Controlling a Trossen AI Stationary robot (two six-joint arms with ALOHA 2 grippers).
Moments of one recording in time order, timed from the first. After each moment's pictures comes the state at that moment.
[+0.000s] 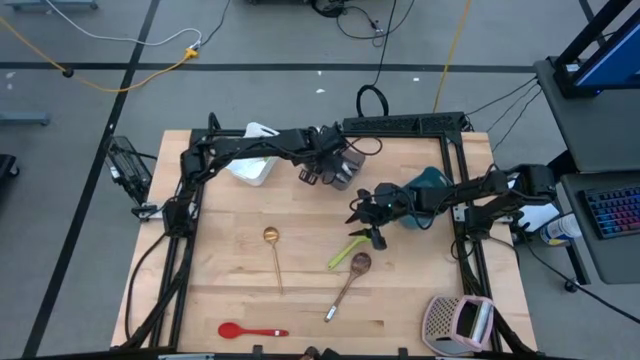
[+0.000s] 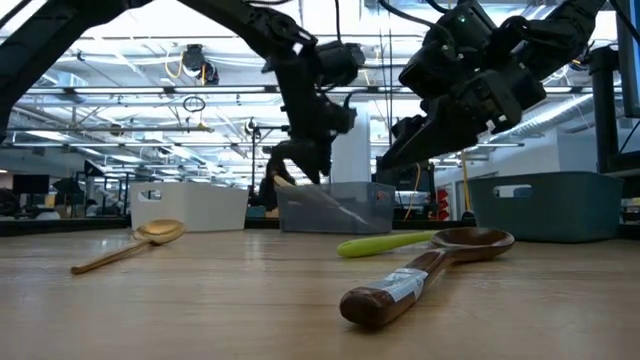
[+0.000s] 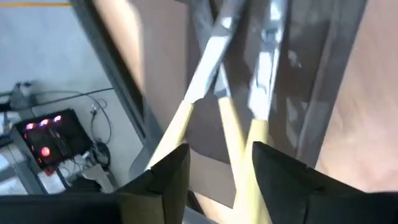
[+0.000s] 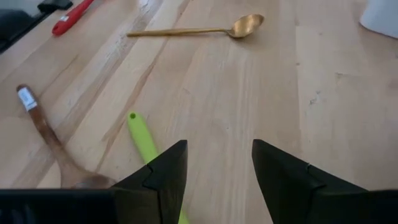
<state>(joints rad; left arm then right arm) 0.36 2.09 1.74 -0.74 -0.31 0.97 -0.08 1.46 0.59 0.30 -0.29 -0.16</state>
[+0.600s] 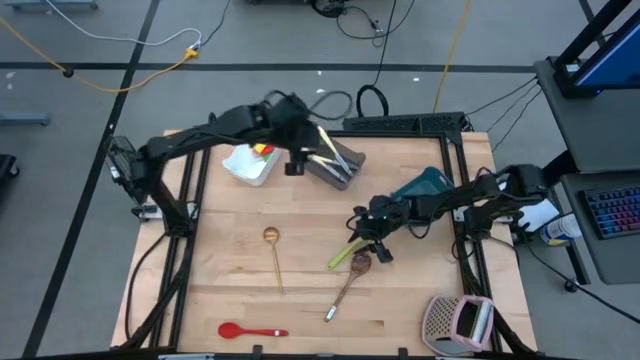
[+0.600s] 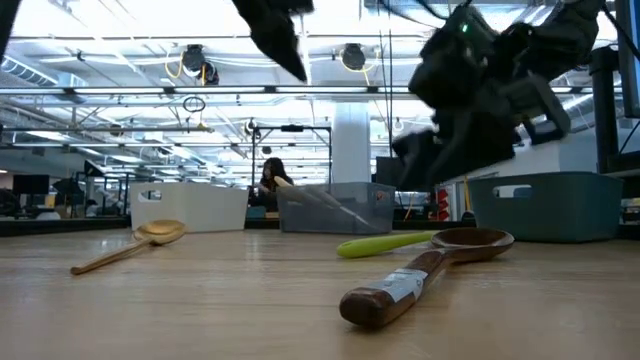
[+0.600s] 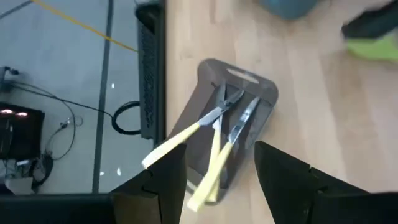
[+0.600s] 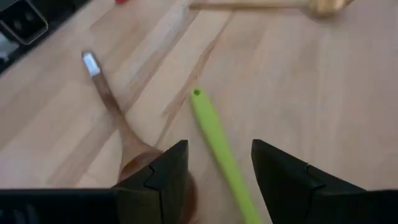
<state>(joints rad) 0.36 1.70 1.74 -0.87 -0.05 0.55 0.00 1.53 0.59 0.28 -0.39 -0.19</state>
